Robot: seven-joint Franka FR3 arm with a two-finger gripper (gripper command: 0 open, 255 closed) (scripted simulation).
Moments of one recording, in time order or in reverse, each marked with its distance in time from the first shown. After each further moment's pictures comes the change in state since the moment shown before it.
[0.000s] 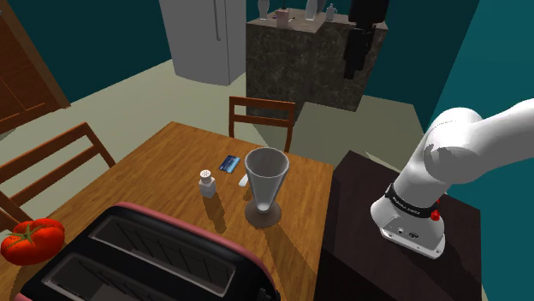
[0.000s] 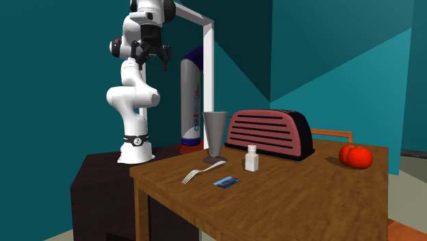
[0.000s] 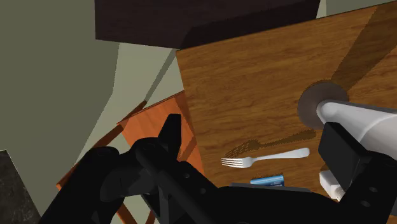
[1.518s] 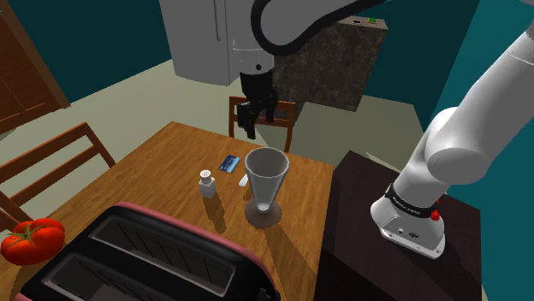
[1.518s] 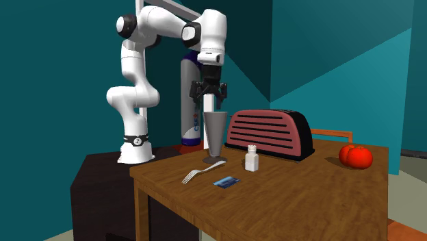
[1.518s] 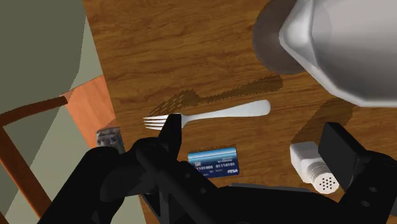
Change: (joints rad) arm 0.055 0.666 0.316 0.170 0.008 0.467 0.316
